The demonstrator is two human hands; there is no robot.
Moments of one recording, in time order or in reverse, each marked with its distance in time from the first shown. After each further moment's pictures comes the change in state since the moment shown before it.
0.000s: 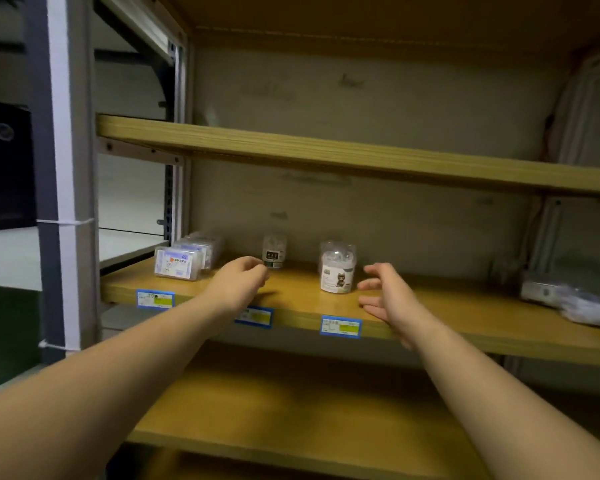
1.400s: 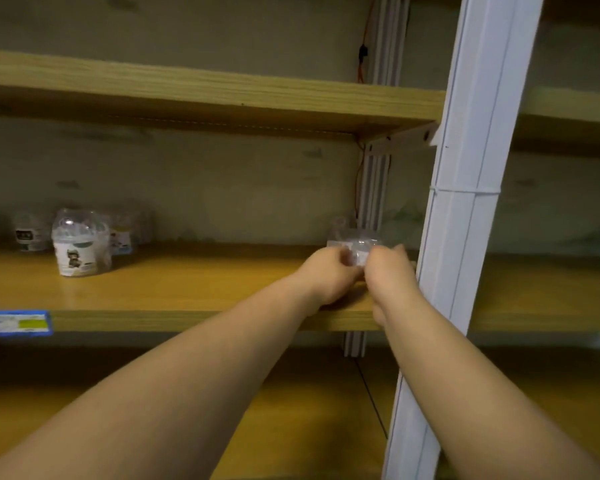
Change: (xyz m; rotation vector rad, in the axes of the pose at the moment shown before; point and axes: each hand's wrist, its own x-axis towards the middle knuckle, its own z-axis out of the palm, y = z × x) left_hand 0.041 0.174 0.491 0.091 -0.371 0.208; right_hand 0.062 0.061 -0.356 -0.008 0.453 0.162
